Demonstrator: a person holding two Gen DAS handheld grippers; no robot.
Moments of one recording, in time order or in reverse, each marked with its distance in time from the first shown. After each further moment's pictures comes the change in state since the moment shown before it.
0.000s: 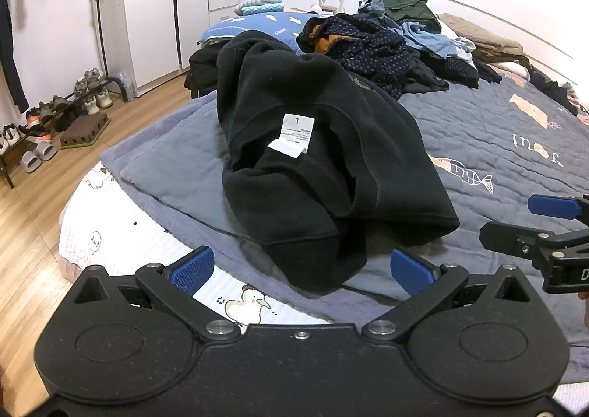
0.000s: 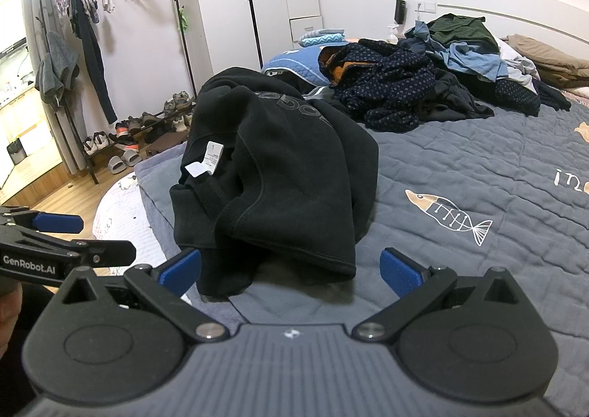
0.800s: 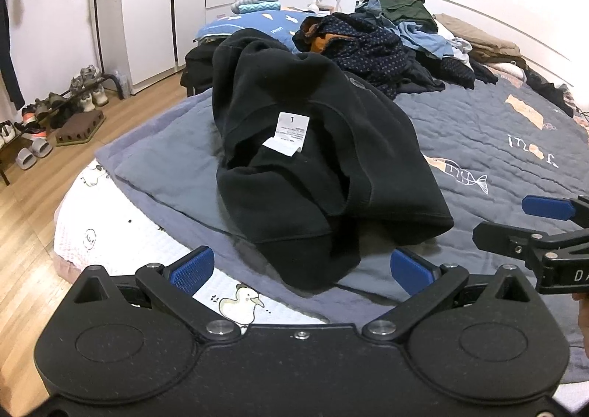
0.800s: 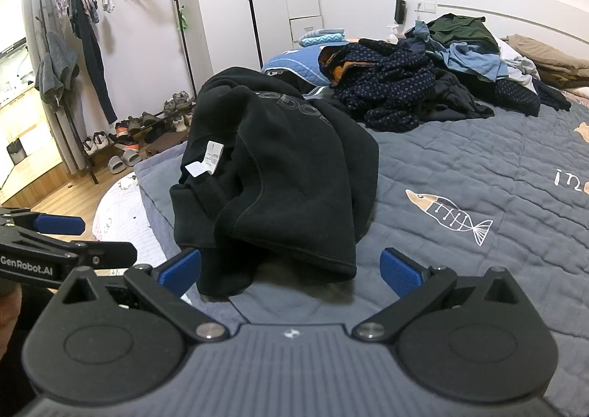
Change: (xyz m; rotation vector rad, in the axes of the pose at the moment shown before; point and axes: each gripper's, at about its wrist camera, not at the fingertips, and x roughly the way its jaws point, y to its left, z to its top) left arm 0.000 -0.003 -0.001 -0.010 0.004 -0.014; right arm 0.000 0.001 0.000 0.000 -0.001 -0.001
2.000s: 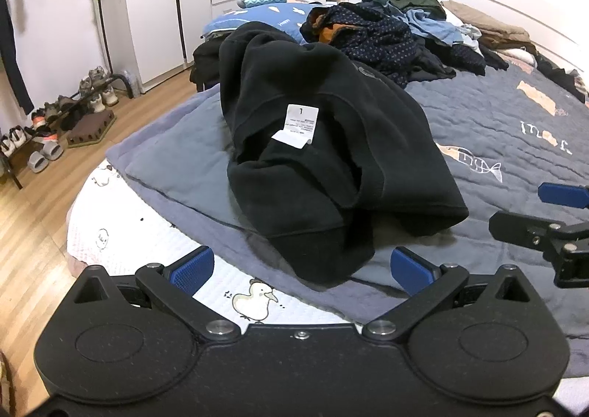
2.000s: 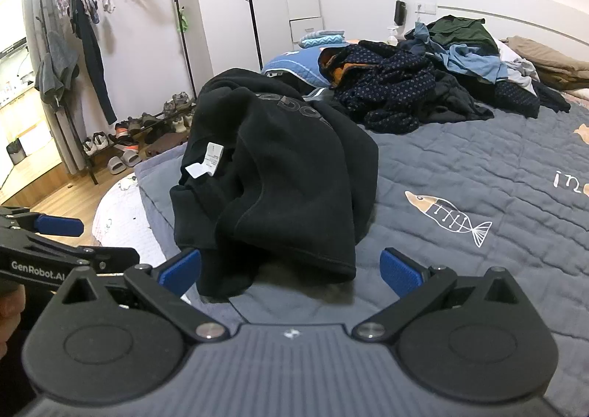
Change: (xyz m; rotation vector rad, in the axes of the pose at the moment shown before) left arm 0.004 0.002 -0.002 0.005 0.022 0.039; right arm 0.000 0.000 0.000 -0.001 -0.001 0.002
